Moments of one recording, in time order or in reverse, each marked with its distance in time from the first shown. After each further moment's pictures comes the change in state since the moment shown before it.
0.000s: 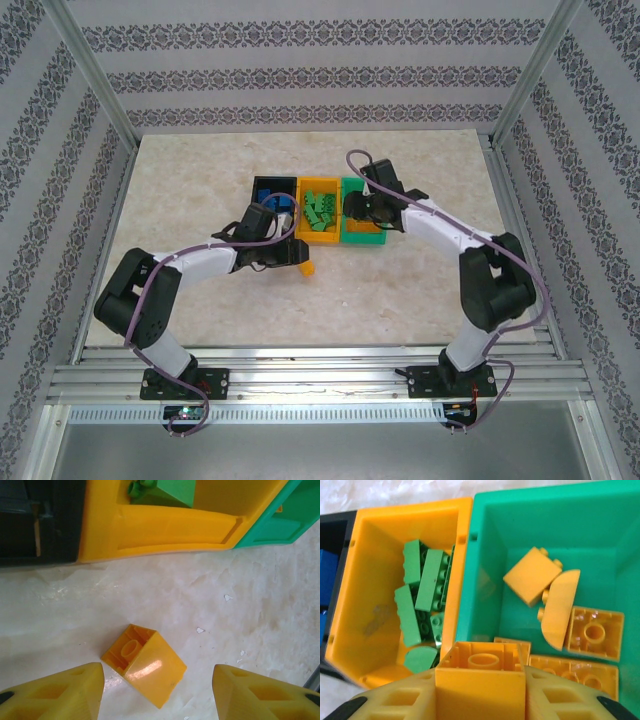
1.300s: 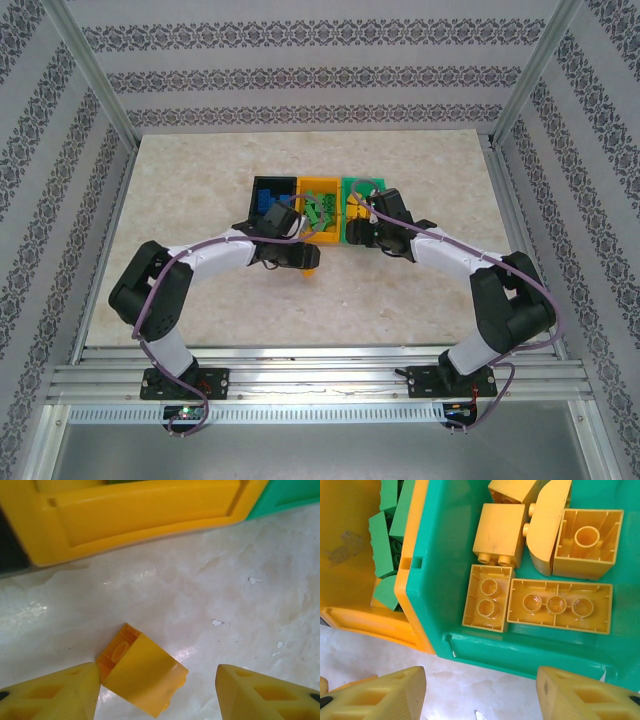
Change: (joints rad) left arm -0.120 0.085 0.185 -0.249 -0.190 0.142; right arm 0.026 -0.173 -0.325 0.145 -0.011 -0.017
